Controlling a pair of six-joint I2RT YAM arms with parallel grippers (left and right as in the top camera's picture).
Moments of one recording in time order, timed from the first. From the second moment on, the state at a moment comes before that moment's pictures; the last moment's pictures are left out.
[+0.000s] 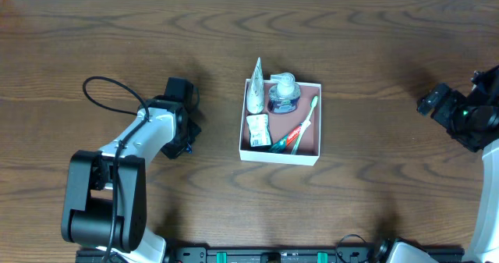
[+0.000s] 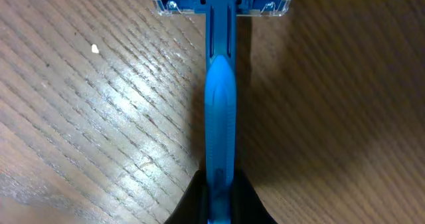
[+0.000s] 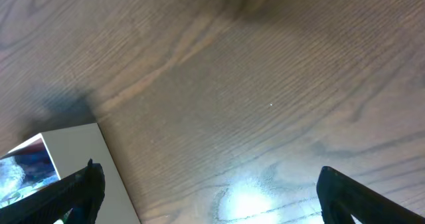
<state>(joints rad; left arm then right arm) -0.16 1.74 0.93 -0.69 -0.10 -0.96 -0.42 1.32 1.23 -1.02 -0.19 0.28</state>
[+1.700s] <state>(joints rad) -0.97 1.51 1.01 -0.27 -0.28 -0.54 -0.42 1.32 1.23 -1.02 -0.19 0.28</state>
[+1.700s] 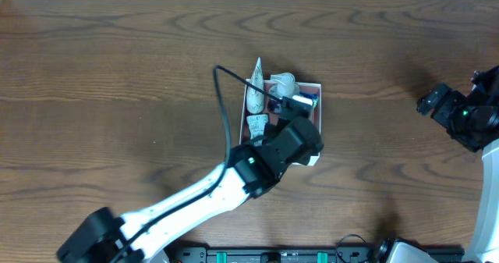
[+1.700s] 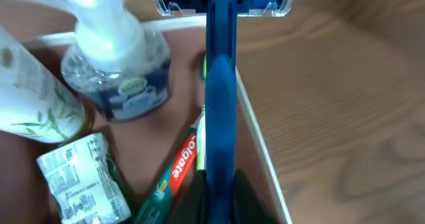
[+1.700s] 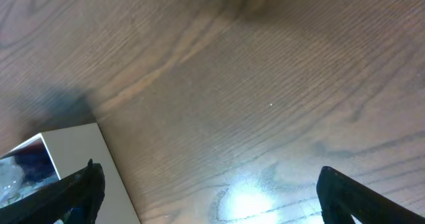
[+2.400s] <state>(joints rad) -0.97 1.65 1.01 -0.11 -0.30 -0.56 -0.42 1.32 1.23 -1.02 -0.19 0.28</state>
